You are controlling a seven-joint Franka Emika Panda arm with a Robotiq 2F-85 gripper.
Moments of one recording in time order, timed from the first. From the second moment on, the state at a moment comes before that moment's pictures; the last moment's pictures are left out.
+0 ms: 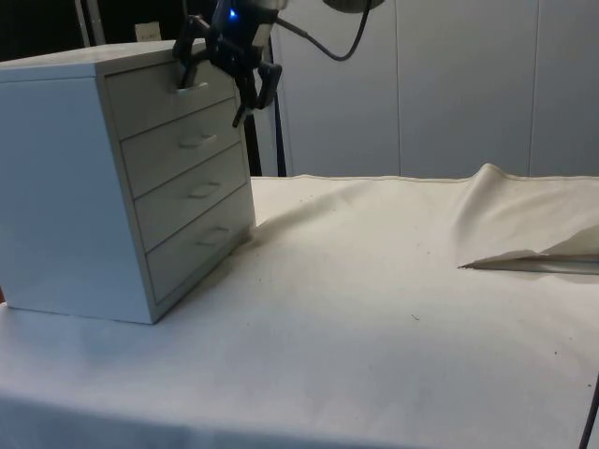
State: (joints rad) arm 0.47 -0.01 -0.47 -2.38 -0.34 2.95 -1.18
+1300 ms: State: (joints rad) arm 0.47 0.00 -0.47 -2.36 -0.34 2.99 -1.18
